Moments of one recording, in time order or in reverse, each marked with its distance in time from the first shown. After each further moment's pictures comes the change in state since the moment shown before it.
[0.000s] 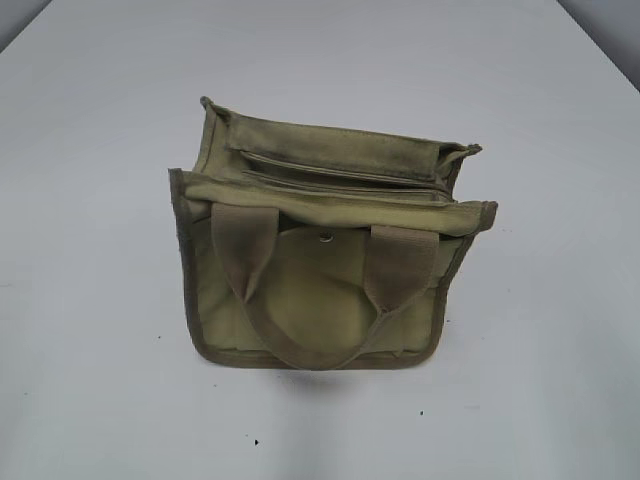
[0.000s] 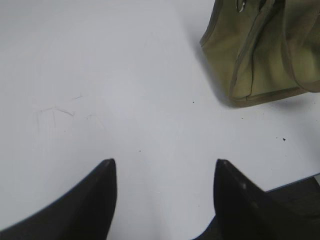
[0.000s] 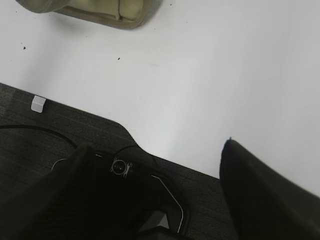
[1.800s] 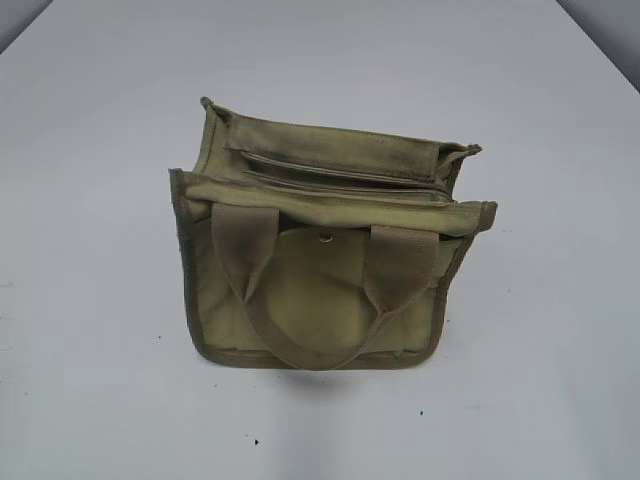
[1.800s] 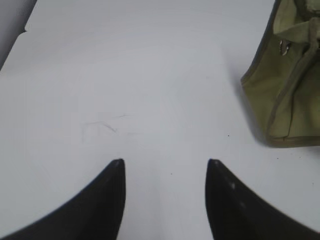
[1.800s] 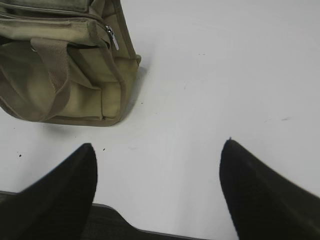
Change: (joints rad) left arm 0.186 -0.154 0.003 0.000 0.000 0.000; right arm -0.251 -0.397 0.001 0.046 -0.012 0.000
